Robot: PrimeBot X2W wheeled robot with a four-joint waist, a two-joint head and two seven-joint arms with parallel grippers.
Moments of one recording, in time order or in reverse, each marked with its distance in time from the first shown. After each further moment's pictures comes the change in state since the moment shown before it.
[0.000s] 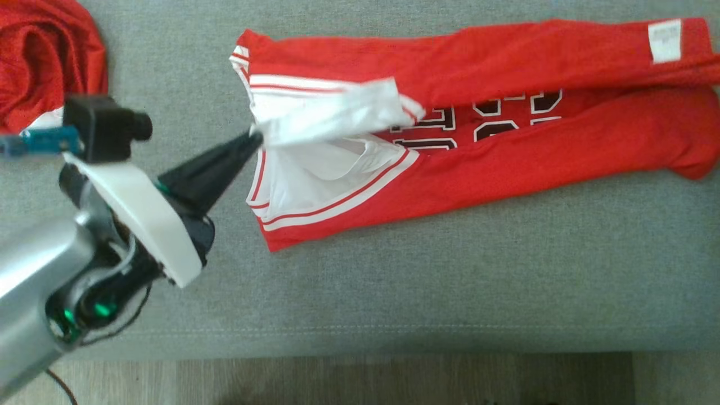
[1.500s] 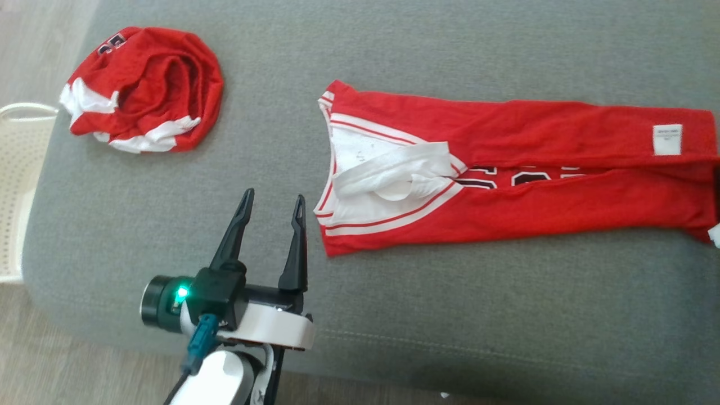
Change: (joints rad) left arm 0.729 -0.701 0.586 0.171 1.029 0.277 -0.214; right arm 0.175 0.297 -0.398 0.183 -0.497 0.000 -0.272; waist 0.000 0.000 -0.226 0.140
